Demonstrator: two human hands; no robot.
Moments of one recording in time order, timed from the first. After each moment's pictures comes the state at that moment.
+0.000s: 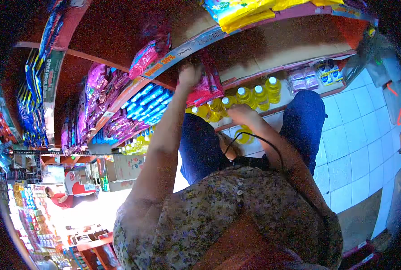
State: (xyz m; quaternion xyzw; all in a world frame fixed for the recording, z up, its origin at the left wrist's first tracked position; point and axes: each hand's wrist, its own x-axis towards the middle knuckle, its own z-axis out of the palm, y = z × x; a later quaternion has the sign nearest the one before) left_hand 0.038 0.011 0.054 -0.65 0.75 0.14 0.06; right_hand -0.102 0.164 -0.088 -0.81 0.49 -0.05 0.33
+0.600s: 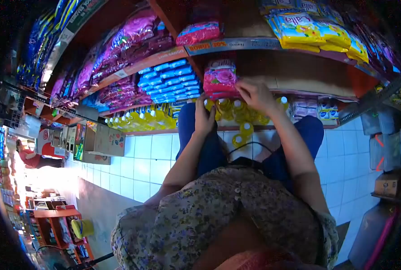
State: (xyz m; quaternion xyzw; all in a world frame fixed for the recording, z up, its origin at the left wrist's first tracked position) left_hand 0.112 0.198 -0.019 -0.52 0.69 0.16 -0.48; right_hand -0.112 0.157 0.063 -0.84 0.34 -0.41 0.11
